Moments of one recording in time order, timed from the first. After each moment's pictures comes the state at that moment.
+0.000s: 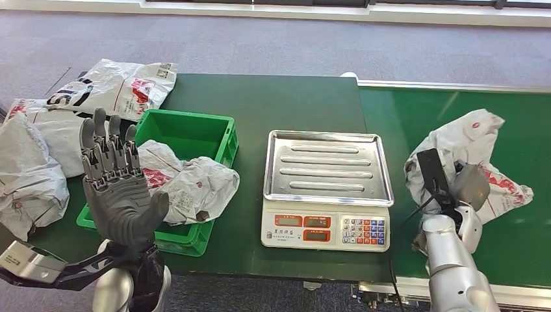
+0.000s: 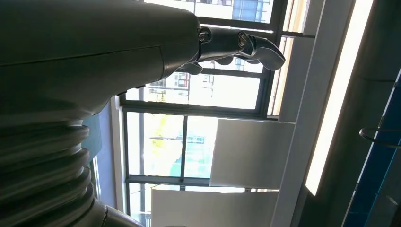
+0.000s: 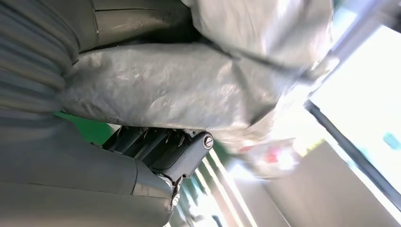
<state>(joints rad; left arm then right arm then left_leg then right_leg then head) 0.08 -0.24 -0.06 -1.95 -0.02 0.07 -0.70 -0.69 0.13 -0.53 -0.64 1.20 -0.69 -0.34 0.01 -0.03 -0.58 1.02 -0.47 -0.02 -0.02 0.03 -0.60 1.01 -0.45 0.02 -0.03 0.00</state>
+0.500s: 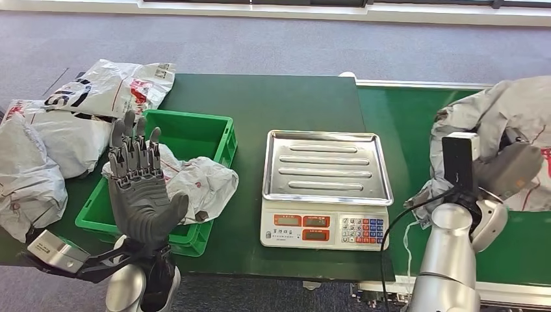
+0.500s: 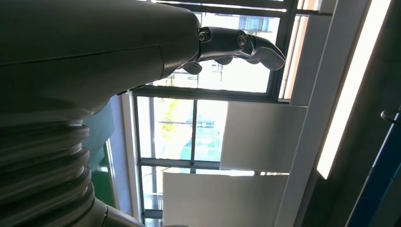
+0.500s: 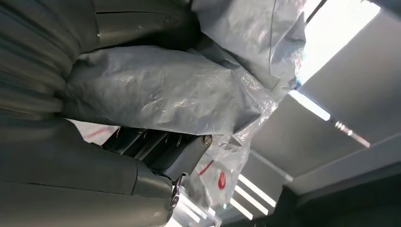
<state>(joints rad) 0.06 -0.24 -0.08 -1.88 -0.03 0.04 -0.70 -0.57 0.31 -0.46 -1.21 1.09 -0.67 -0.47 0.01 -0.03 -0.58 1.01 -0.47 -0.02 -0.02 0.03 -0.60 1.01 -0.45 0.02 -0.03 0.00</state>
